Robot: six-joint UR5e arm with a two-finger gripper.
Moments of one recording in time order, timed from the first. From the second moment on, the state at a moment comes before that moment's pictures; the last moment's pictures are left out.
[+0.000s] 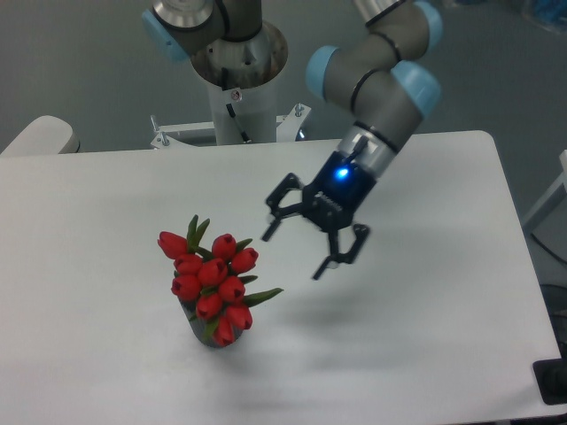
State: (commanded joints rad) arm 2.75 -1.82 -1.79 -0.73 0.64 1.31
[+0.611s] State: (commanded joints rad) arm 2.75 -1.94 -1.46 -0.80 1.01 1.31
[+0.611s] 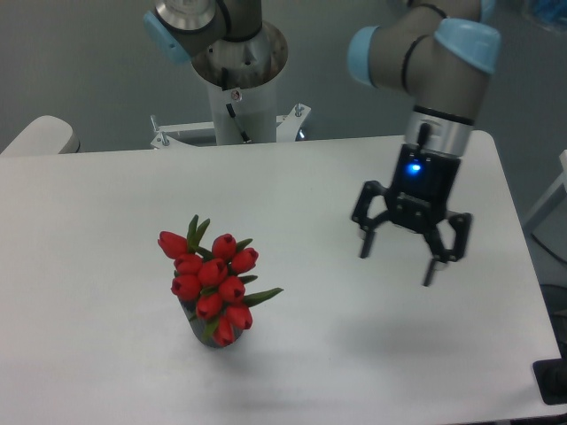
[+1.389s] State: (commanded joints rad) arm 2.64 -2.02 -1.29 -0.92 1.41 1.56
